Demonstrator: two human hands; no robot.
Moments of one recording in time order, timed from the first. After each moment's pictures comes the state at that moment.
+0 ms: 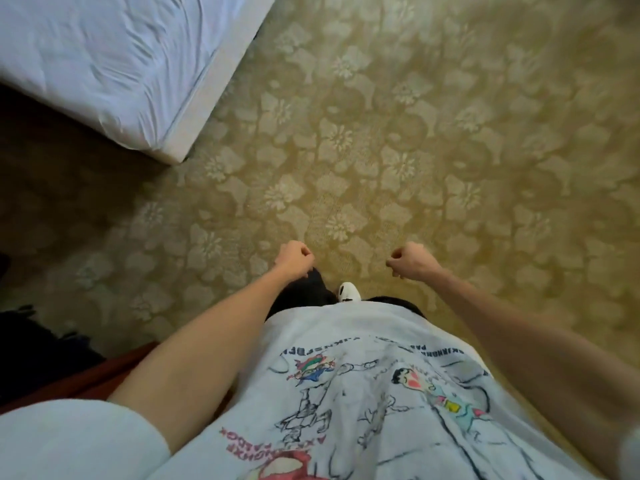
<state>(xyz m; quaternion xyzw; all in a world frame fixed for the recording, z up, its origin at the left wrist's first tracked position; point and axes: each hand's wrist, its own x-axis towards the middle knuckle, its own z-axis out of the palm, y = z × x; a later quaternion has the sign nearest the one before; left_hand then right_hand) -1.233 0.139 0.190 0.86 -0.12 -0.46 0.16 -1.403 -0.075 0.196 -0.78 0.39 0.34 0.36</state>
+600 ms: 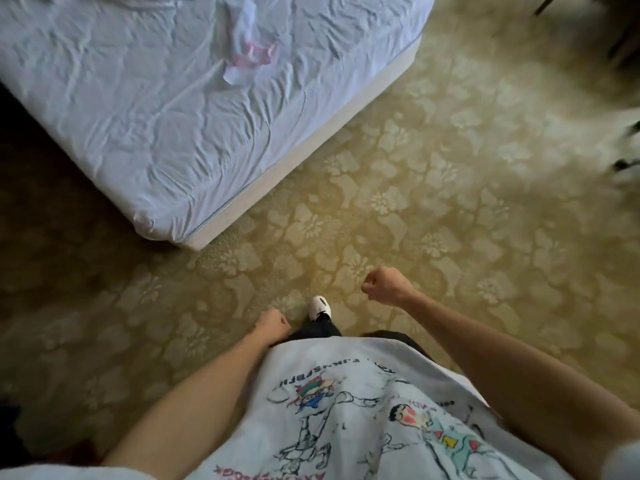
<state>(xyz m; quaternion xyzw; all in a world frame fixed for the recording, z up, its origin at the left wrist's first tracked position) -0.914 0.025 0.153 0.85 0.00 -0.50 0.15 -0.955 -0.255 0.226 -0.87 0.22 0.33 0.28</state>
